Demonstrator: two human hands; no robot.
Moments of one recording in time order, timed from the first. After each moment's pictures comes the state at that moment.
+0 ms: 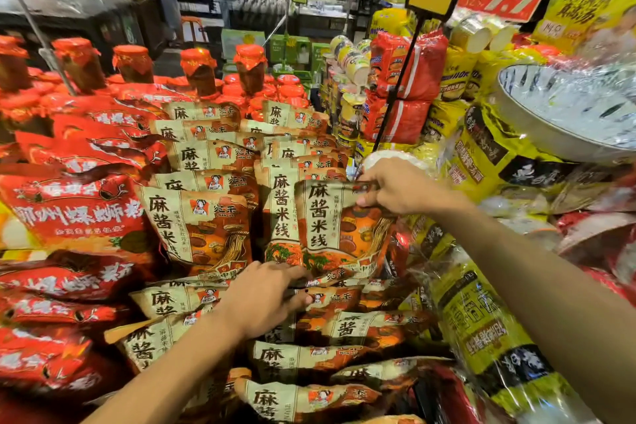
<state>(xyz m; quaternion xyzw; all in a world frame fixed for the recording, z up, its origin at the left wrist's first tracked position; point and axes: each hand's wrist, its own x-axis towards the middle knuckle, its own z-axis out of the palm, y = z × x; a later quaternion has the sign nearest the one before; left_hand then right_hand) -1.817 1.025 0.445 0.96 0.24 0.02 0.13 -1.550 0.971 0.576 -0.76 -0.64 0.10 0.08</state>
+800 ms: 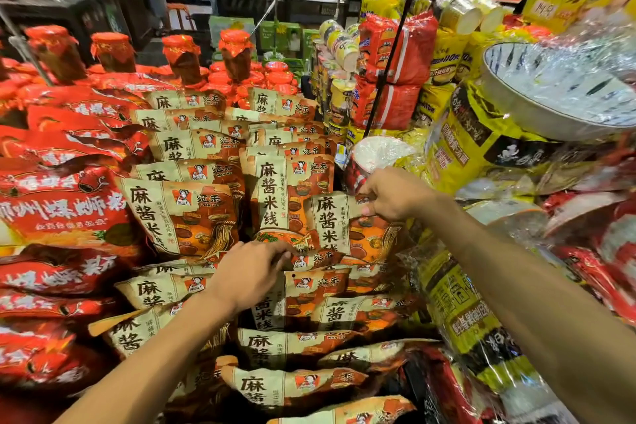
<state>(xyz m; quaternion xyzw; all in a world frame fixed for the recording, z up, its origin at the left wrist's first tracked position) -1.804 1.040 0.433 0.93 0.30 0.08 0.18 -1.540 0.953 0.548 -0.79 -0.59 0.12 -0.03</state>
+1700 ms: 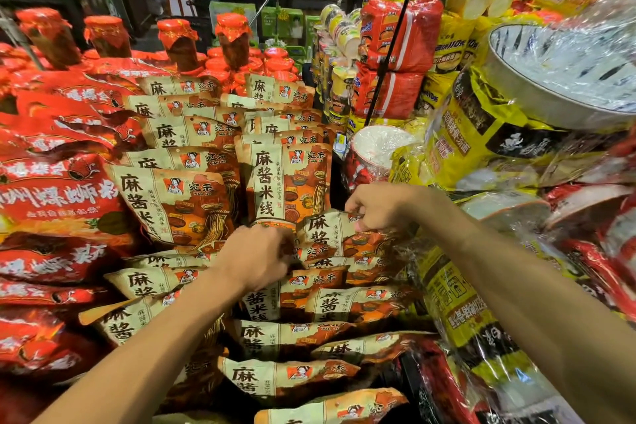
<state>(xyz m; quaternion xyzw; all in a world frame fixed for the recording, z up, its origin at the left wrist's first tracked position) -1.783 1.032 0.452 0.95 0.29 0.02 0.15 -1.550 0.954 0.531 -0.73 -0.63 0.26 -0.09</state>
